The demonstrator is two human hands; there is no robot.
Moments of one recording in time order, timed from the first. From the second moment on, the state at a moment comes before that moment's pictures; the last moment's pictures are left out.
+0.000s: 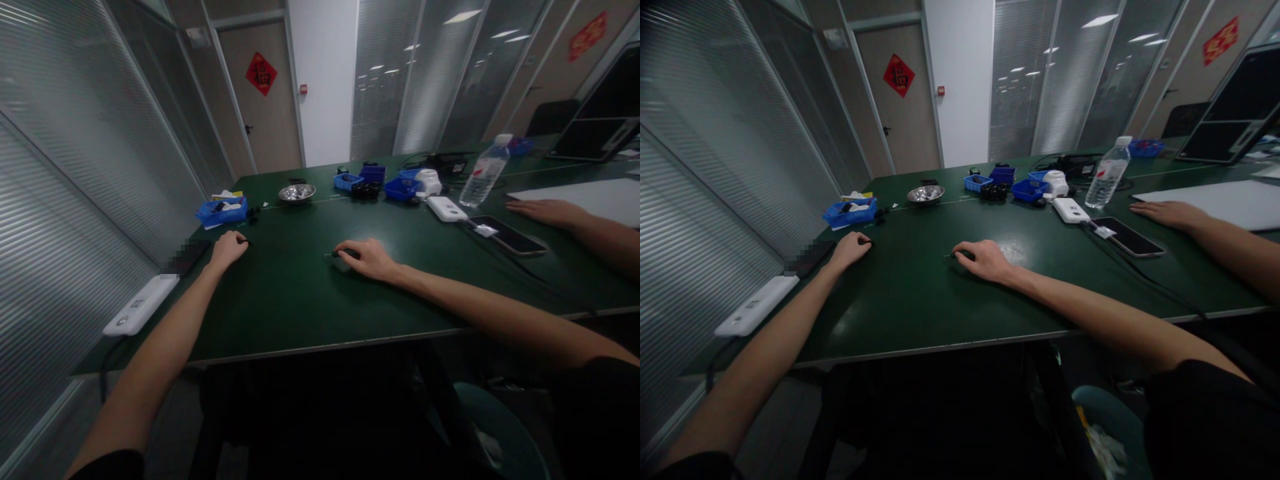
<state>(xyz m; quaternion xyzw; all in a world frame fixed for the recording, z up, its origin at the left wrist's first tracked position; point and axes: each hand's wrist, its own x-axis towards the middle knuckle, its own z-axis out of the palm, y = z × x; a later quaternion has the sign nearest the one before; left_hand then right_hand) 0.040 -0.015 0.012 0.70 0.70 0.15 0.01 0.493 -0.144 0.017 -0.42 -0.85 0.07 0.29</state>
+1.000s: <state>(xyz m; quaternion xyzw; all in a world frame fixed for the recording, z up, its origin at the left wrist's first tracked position) 0.030 -0.005 0.017 0.66 0.73 0.16 0.10 0.493 -0.144 0.017 -0.42 -0.86 0.08 0.28</state>
